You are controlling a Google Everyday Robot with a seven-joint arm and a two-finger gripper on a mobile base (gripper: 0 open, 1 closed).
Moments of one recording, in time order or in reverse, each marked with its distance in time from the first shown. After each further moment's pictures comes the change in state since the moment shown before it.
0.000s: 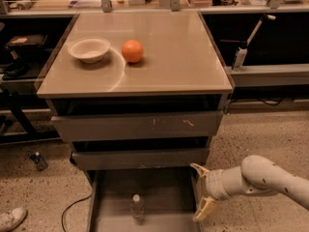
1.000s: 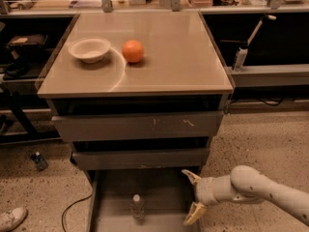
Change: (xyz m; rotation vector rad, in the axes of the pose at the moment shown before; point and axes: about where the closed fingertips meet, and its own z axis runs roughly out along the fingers) arm 0.017 0.005 0.057 0.001 -0.077 -0.021
